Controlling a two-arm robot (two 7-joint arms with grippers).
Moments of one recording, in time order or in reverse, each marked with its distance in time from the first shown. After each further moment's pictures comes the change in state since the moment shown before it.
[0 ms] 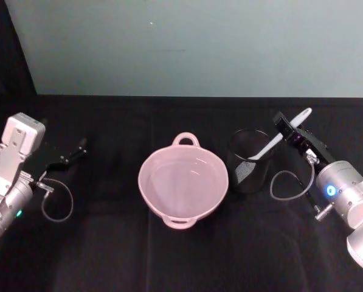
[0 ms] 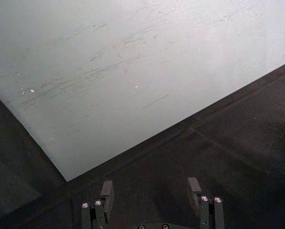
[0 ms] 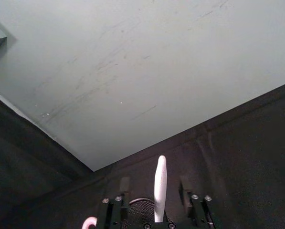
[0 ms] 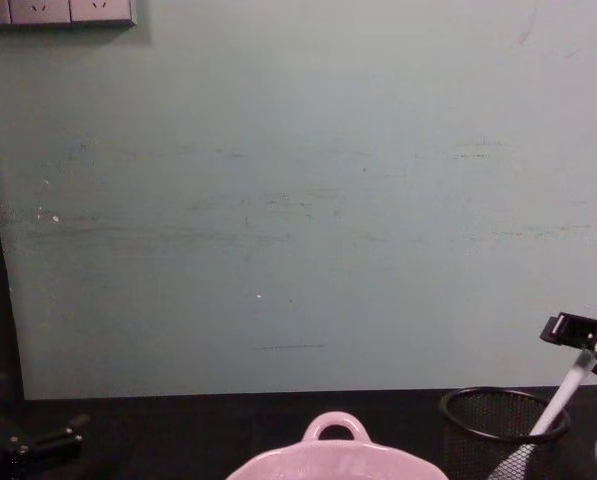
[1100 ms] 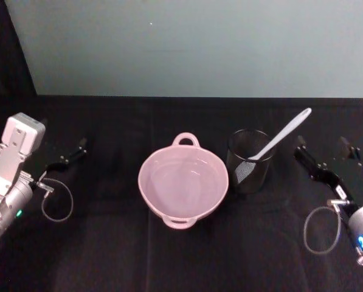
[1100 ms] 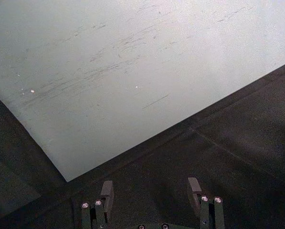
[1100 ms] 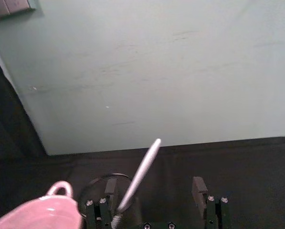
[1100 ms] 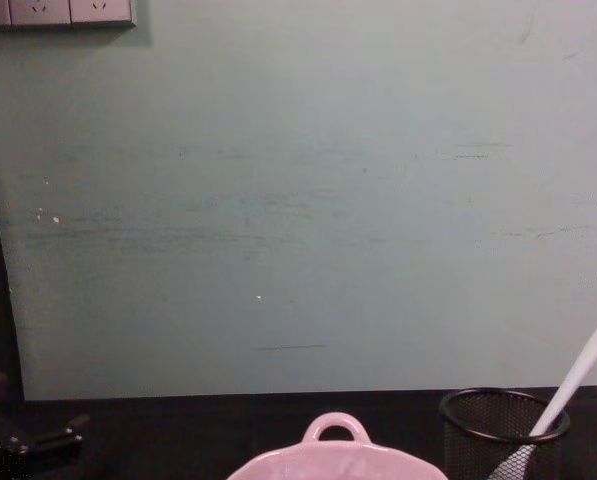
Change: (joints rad) left arm 0.000 0.000 0.000 0.000 0.000 0.000 0.000; right arm -0.286 0.117 0.027 -0.261 -0.380 -0.145 -0.015
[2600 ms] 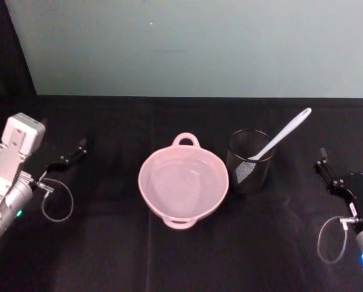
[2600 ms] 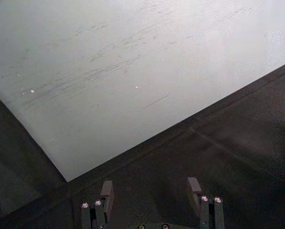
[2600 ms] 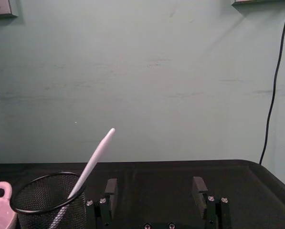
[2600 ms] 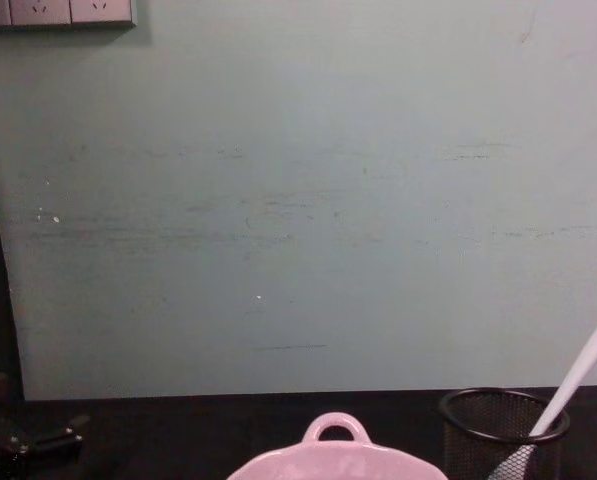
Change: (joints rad) left arm 0.000 0.000 0.000 0.000 0.000 0.000 0.000; right arm 0.022 -0.066 0.032 0.277 -0.208 -0.369 0.020
